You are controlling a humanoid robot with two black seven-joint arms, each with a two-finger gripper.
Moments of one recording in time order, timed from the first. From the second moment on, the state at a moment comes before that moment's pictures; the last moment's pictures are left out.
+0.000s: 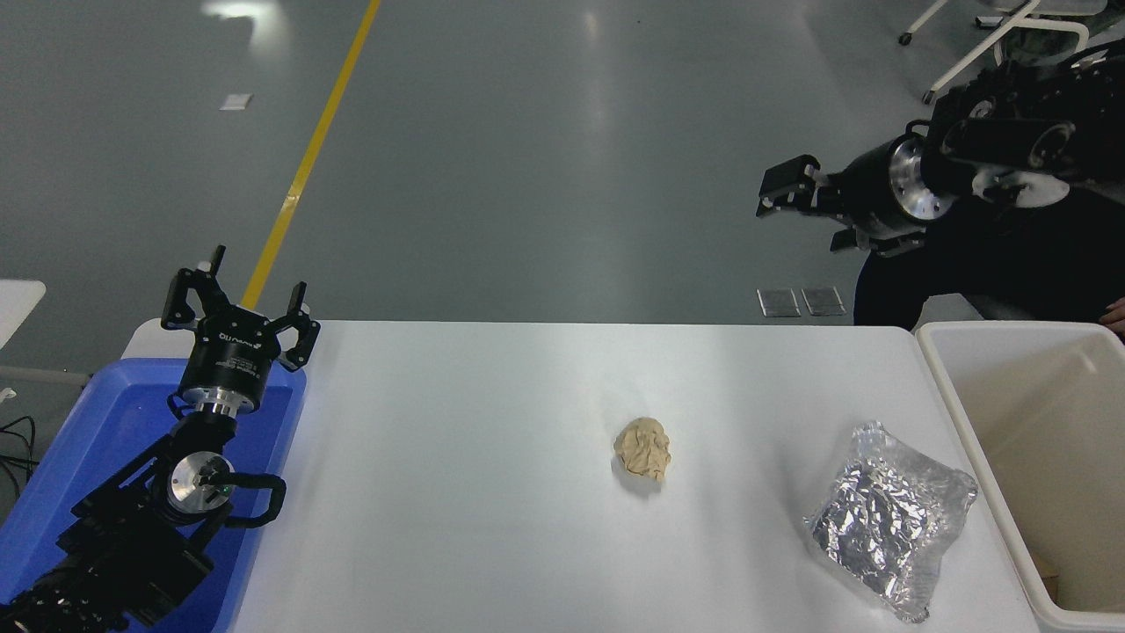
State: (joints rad) left arm -0.54 0.24 -0.95 -0.52 0.00 -0.56 -0.50; right arm 2.02 -0.28 -1.30 1.10 0.13 0.59 0.10
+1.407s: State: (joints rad) left arm -0.54 0.24 -0.95 -0.52 0.00 -0.56 -0.50; right arm 2.30 -0.25 -1.34 1.40 0.06 0.73 0.09
